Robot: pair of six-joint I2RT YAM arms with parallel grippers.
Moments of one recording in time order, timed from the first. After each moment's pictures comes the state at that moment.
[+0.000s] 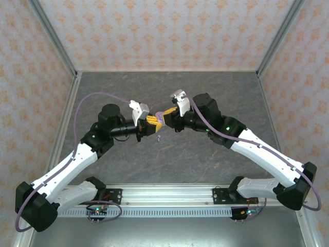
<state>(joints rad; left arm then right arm) -0.49 1.00 0.79 -0.03 0.71 -0.10 0.84 1.18 1.20 -0.43 -0.19 0.21</state>
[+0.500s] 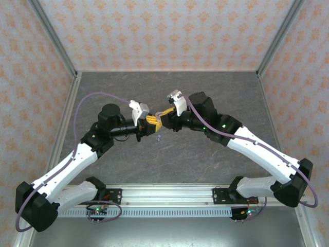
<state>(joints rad) -0.49 1.00 0.79 -0.04 0.70 -0.10 0.84 1.22 1.23 -0.45 -0.23 0.22</state>
